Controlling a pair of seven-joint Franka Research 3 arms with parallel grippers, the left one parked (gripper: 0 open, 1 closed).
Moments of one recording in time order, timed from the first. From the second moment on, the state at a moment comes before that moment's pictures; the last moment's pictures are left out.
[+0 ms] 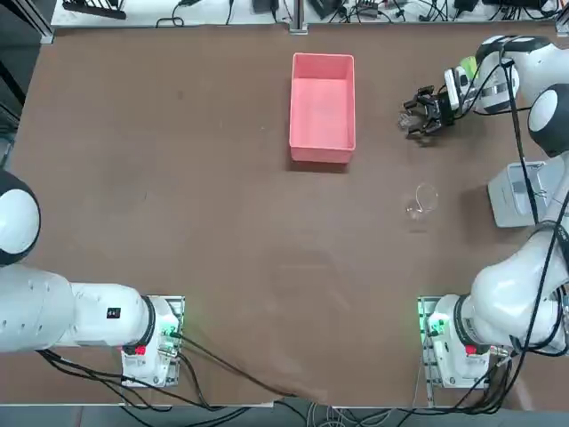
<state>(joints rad) -0.33 0.86 0.09 -1.68 1.02 1.80 -2.57</state>
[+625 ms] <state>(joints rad) -0.31 0.87 0.09 -1.68 1.04 1.80 -2.57</state>
